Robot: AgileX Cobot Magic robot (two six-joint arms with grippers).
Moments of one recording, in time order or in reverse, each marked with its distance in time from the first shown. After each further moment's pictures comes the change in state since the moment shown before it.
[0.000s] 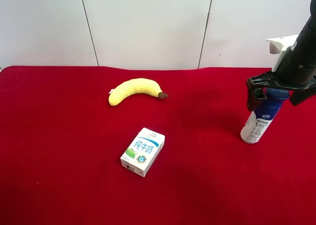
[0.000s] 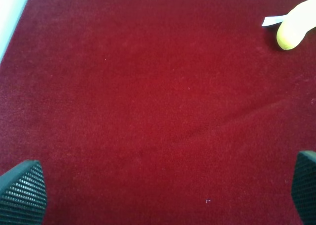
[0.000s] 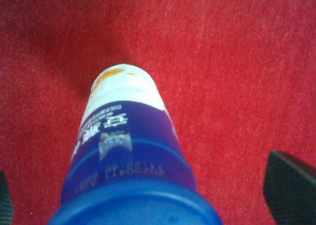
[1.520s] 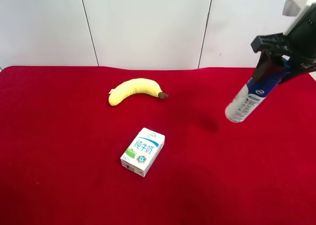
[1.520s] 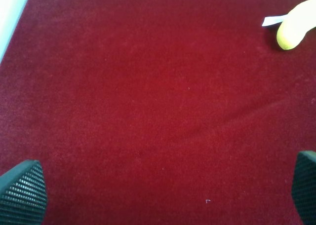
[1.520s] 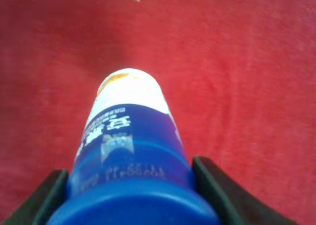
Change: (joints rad) left arm 0.000 0.000 0.000 0.000 0.000 0.000; right arm 0.005 -0.181 -0.094 0.269 0.121 -0.084
